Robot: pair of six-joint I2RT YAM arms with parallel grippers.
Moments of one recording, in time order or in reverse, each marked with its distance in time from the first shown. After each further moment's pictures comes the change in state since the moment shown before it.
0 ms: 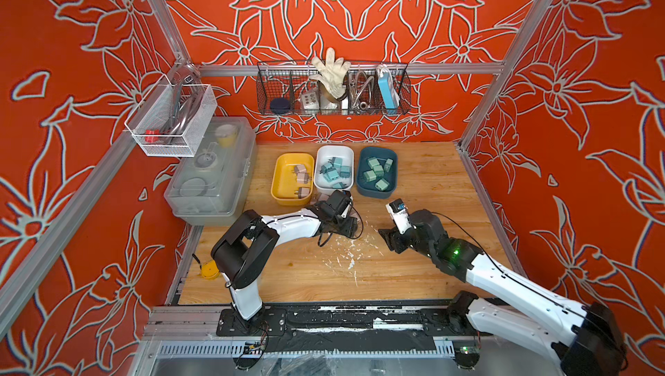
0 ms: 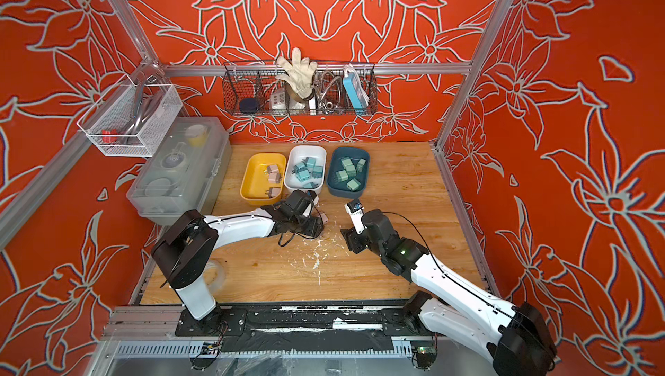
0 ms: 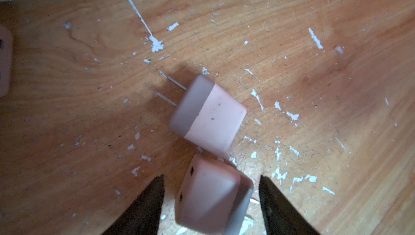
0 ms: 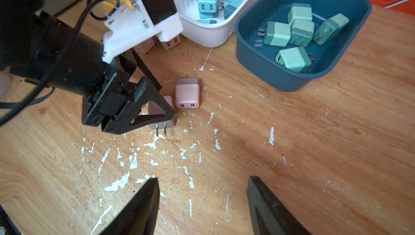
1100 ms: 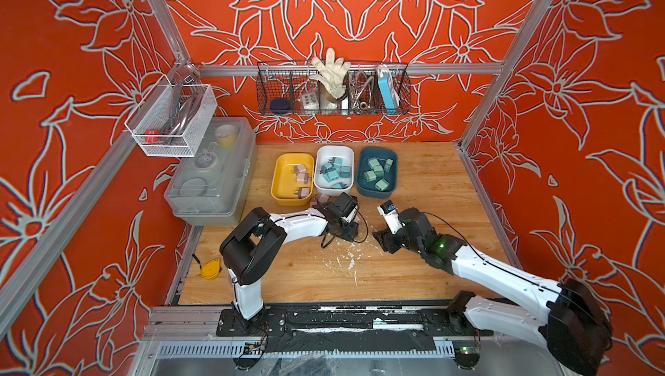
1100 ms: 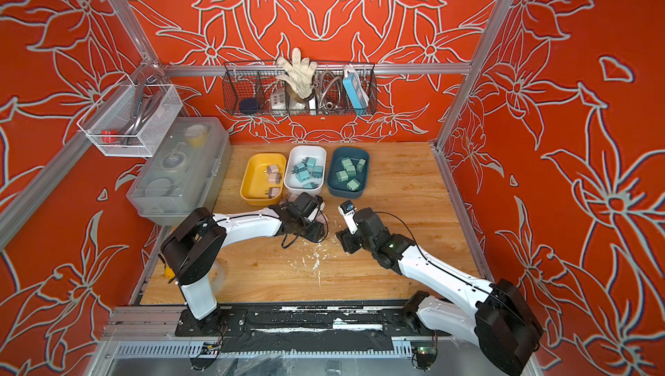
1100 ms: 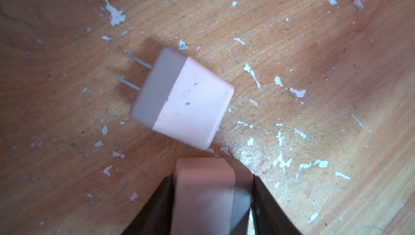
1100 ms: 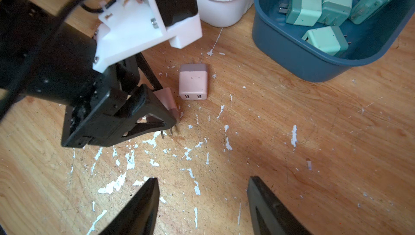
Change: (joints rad) left arm -0.037 0.053 0.055 -0.101 -0.004 0.068; right arm -0.001 0.148 -0.004 0.079 -0.043 0.000
